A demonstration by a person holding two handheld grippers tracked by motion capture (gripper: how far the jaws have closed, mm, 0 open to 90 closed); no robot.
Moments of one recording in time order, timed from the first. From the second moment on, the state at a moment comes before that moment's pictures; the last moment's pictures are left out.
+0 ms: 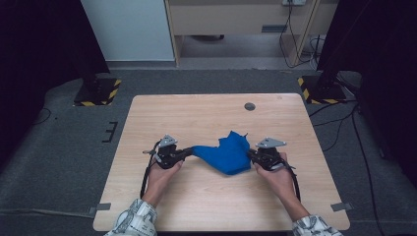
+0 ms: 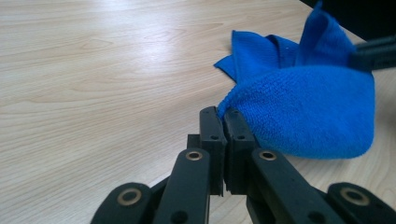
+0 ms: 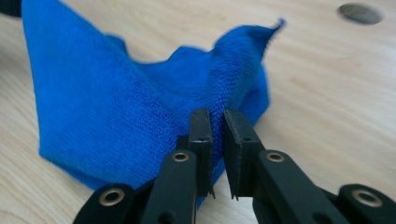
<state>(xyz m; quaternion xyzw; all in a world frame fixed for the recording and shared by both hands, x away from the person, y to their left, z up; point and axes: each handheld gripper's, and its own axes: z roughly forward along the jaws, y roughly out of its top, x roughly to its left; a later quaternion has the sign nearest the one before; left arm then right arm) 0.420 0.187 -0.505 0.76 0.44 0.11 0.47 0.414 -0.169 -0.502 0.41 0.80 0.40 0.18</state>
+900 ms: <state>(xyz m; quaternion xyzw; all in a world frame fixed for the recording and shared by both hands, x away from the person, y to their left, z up) 0.425 0.193 -0.510 0.77 0.44 0.13 0.45 0.455 -0.195 -0.485 0.46 0.75 0.42 0.19</state>
